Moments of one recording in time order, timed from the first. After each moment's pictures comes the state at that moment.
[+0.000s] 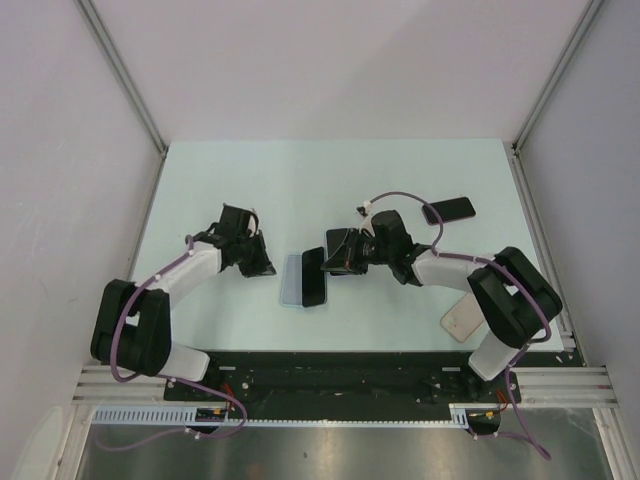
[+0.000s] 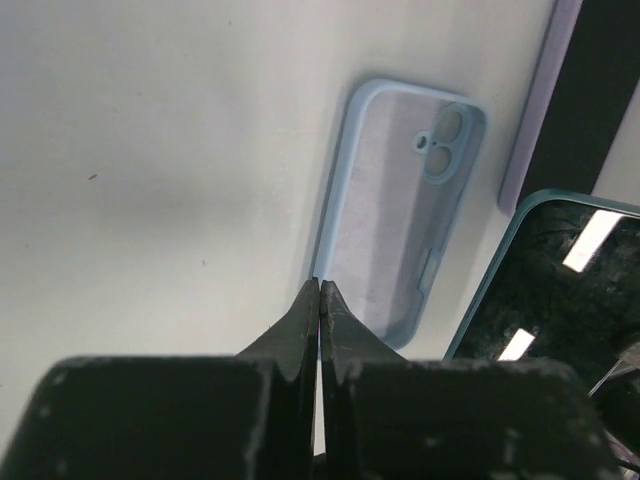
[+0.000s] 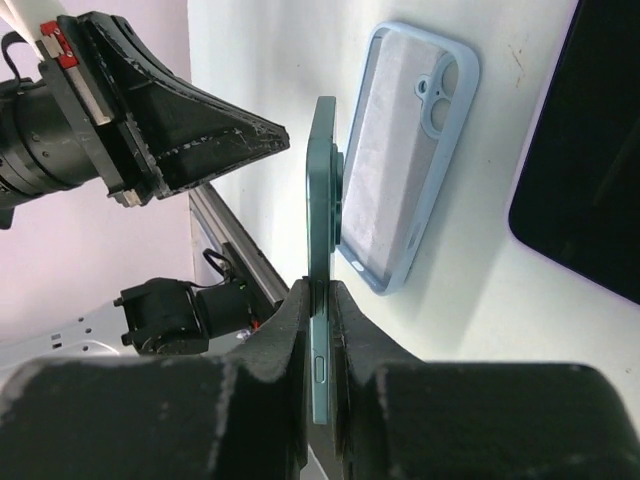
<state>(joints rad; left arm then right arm) -0.29 1.42 0.83 -0.46 0.21 -0.57 0.63 1.65 0.82 0.30 -0.54 0.96</state>
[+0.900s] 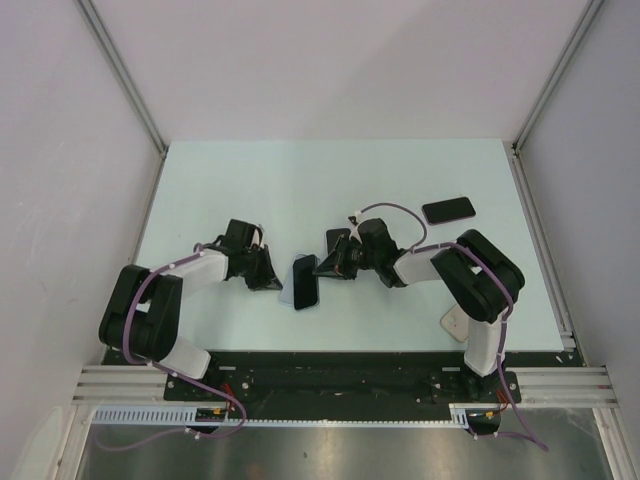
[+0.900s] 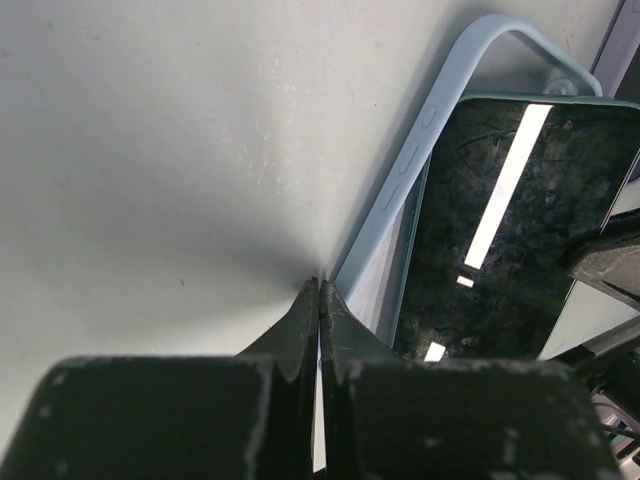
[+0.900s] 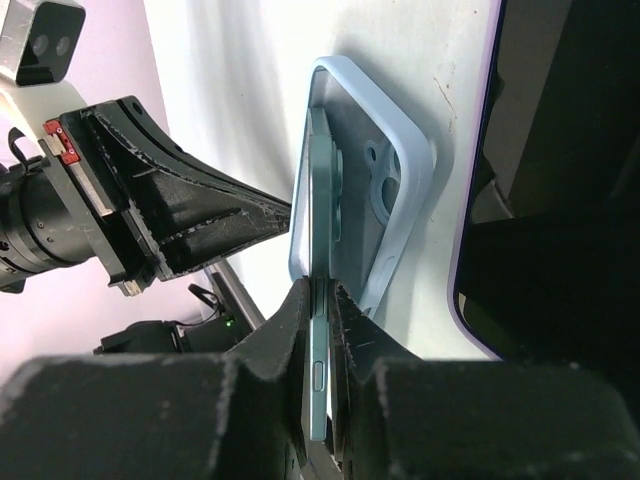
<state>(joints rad) -0.28 1.51 0.70 -0.30 0.32 -0.58 0.67 1.90 0.85 0.50 -0.51 1.07</state>
